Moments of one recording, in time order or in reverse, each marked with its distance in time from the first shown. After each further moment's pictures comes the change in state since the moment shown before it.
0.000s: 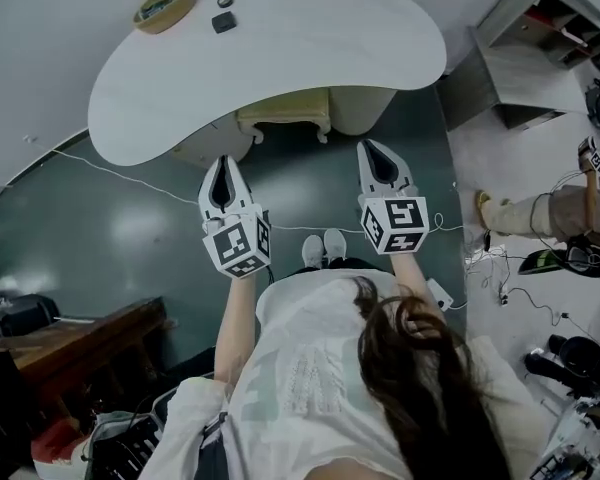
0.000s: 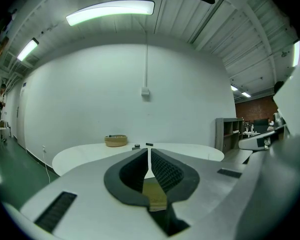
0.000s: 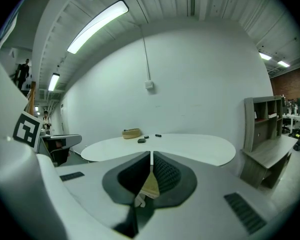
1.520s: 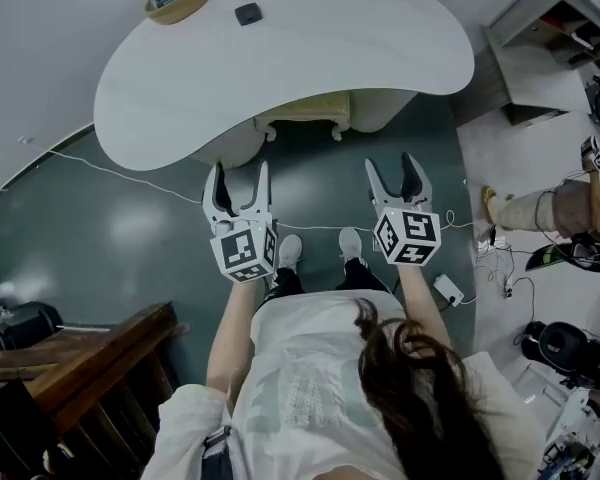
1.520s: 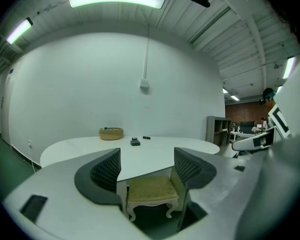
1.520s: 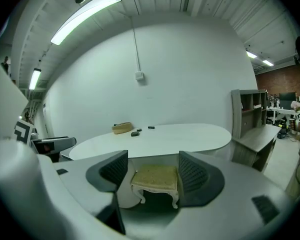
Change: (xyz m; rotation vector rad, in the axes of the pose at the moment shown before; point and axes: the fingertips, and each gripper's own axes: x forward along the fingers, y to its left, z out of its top) left arm 0.031 0.075 -0.039 -0.016 0.054 -0.152; right arm 0.039 0.044 -0.042 0.084 0.067 -0.165
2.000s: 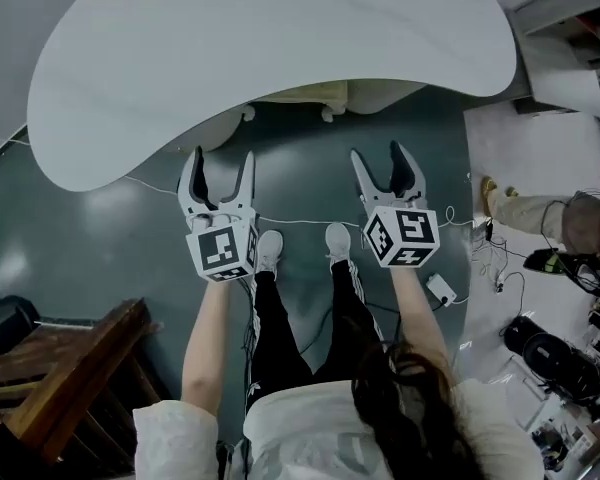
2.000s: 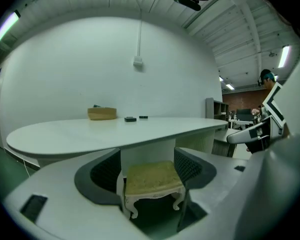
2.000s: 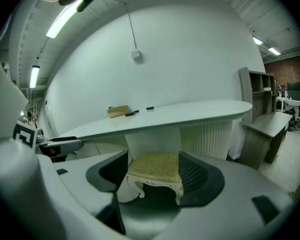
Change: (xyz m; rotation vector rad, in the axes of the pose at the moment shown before) left arm 0.126 -0.003 -0.117 0.083 0.070 -0.046; right arm 0.135 -0.041 -0.092 0.020 0.076 0.065
